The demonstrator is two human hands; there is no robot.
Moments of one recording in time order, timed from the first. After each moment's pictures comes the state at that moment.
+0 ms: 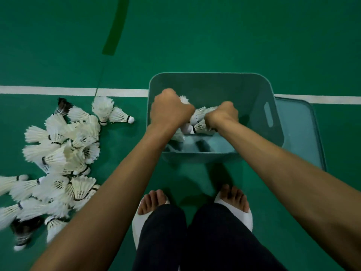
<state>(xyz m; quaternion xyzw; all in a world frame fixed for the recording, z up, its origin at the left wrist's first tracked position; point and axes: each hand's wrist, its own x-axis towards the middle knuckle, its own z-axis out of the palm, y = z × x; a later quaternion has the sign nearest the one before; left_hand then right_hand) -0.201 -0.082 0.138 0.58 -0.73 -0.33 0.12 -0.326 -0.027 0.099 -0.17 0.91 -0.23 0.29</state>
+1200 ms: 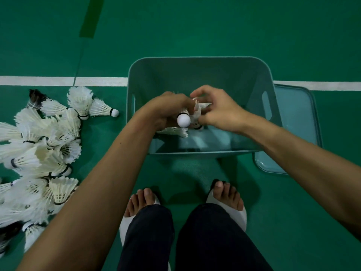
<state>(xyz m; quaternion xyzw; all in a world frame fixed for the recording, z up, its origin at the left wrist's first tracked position) -0.227 -0.090 0.117 0.51 -0.51 -0.69 -0.01 -0.360 -0.002 0.089 -0.43 0.73 -0.32 0.43</state>
